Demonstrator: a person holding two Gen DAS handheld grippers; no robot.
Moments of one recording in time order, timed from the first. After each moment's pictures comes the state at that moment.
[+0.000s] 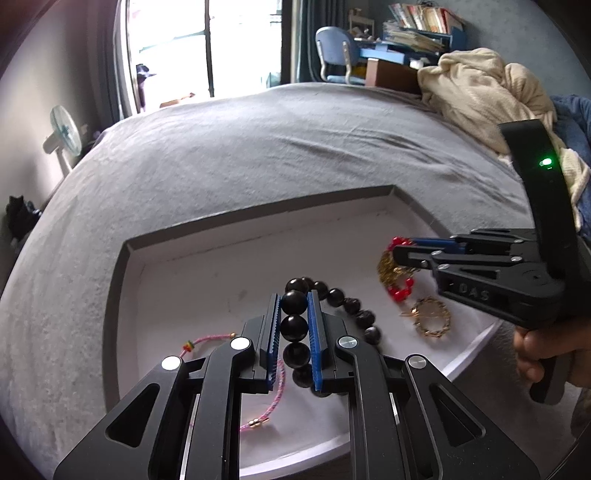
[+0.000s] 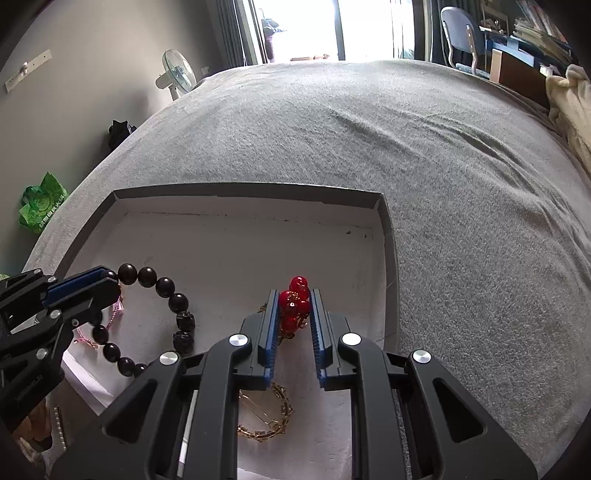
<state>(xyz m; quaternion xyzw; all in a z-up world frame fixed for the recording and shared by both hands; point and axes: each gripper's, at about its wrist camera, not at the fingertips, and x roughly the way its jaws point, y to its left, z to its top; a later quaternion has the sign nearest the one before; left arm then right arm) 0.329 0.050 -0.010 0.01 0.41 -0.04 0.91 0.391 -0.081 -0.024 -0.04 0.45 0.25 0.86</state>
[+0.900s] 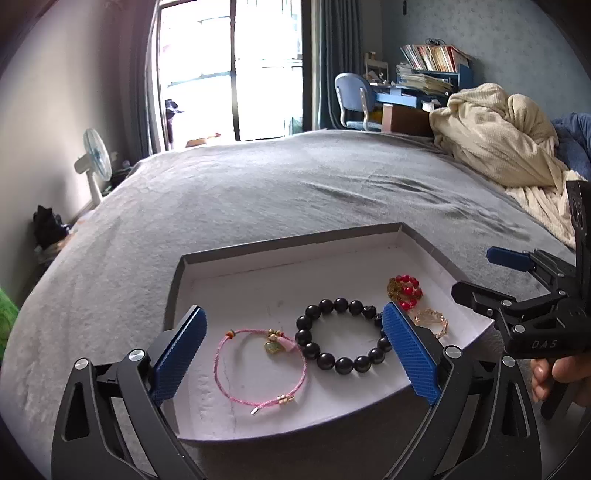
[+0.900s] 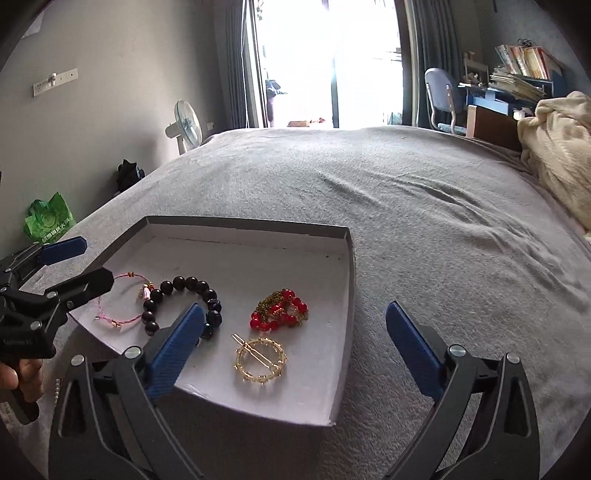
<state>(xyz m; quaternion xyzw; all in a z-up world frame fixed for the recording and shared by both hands) 0.272 0.065 0.016 0.01 0.31 0.00 0.95 0.312 -0.124 0.007 -0.02 0.32 0.24 0.92</state>
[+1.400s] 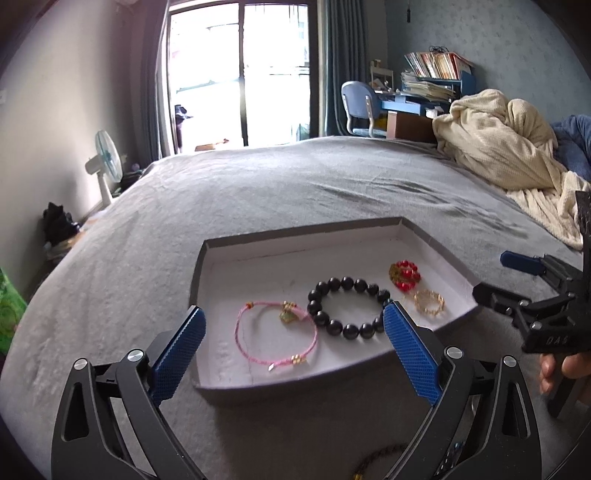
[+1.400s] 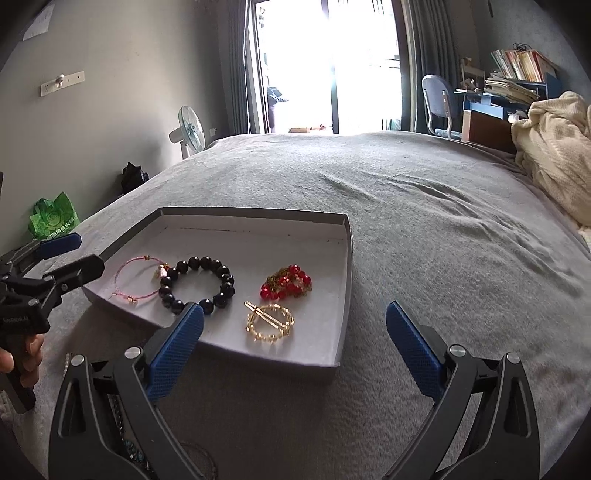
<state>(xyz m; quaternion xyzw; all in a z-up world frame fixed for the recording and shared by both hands) 0.231 0.072 0.013 0.01 0.30 0.01 0.95 0.270 -0.138 0.005 -0.02 0.30 0.24 0.92</state>
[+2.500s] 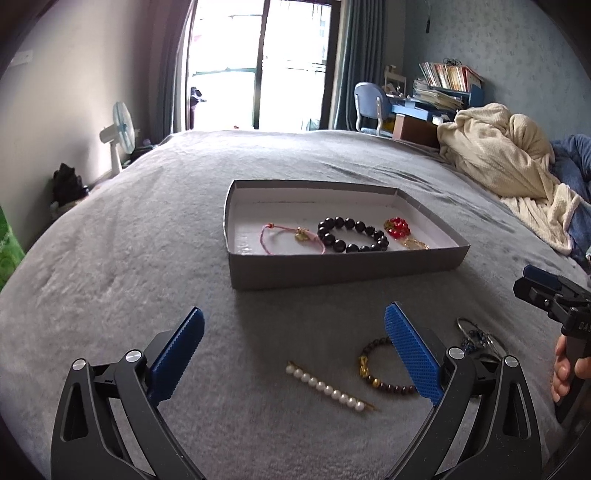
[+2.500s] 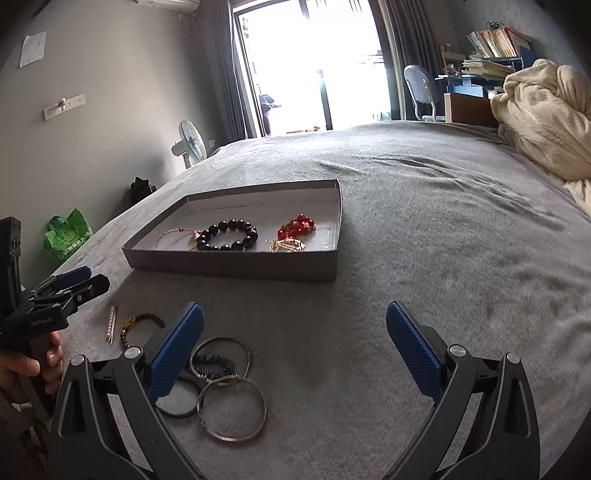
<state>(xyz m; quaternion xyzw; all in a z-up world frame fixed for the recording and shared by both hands) 0.145 0.087 -0.017 -0.04 0.30 0.02 0.95 0.179 -0.173 -0.005 0.03 0.31 0.24 0.92</state>
